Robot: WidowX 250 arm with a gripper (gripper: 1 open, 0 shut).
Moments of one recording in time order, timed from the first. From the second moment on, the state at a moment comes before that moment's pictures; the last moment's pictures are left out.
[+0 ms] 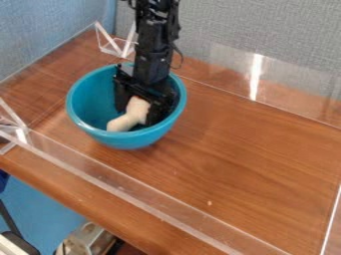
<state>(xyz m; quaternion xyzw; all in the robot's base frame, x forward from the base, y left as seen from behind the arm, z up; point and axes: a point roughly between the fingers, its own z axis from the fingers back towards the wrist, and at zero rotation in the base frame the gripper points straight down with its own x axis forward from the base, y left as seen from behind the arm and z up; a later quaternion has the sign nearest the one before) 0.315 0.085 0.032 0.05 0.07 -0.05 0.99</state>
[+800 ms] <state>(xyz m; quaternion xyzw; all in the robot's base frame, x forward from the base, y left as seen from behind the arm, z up) 0.311 0.092 0.031 0.05 0.07 -0.05 0.99</state>
